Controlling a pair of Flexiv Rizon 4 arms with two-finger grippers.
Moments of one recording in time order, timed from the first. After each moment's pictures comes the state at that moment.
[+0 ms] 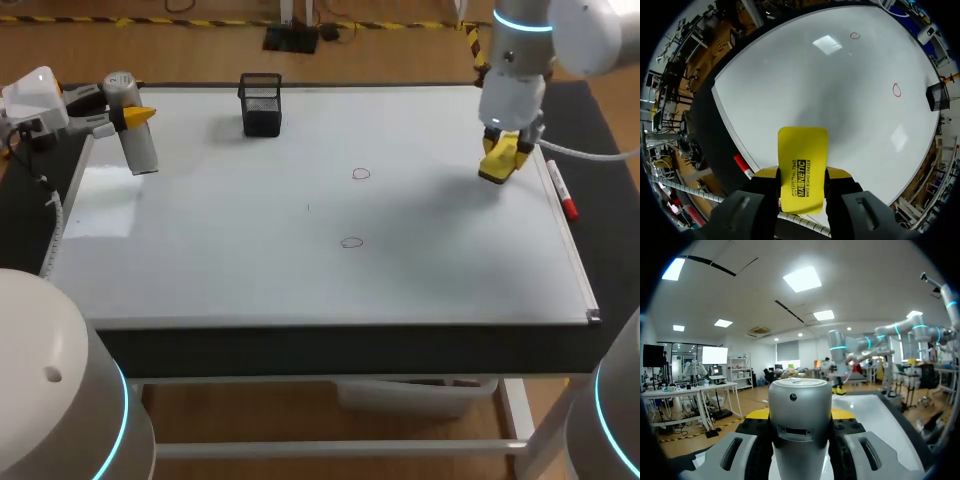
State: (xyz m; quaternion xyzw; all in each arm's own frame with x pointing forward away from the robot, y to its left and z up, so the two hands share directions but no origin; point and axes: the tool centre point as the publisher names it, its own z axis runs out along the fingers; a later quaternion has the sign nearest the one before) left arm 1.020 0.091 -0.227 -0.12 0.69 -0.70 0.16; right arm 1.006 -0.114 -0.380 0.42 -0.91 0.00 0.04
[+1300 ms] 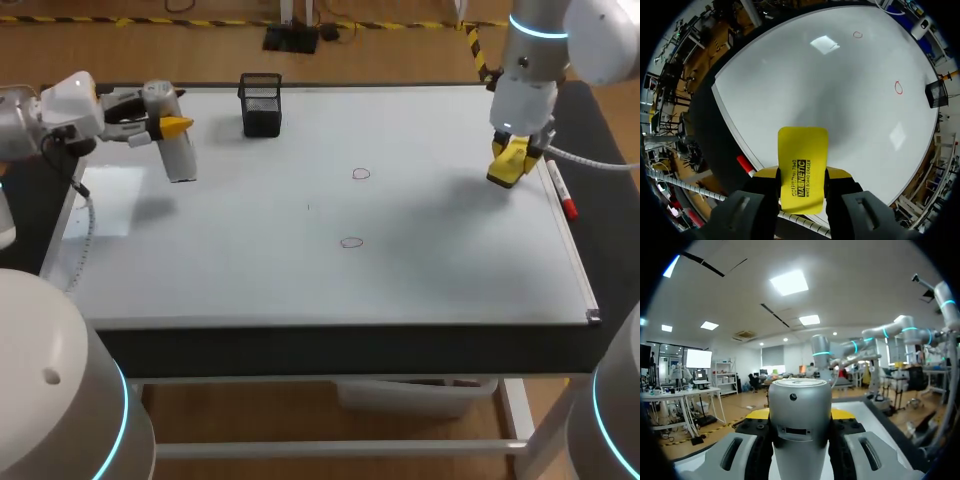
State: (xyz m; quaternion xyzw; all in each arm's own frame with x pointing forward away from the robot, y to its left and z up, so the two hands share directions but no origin) left arm 0.981 0.014 -0.217 -0.07 0.68 -0.72 0.11; right arm 1.001 -0.126 -0.383 0.41 -0.91 -0.01 0.03
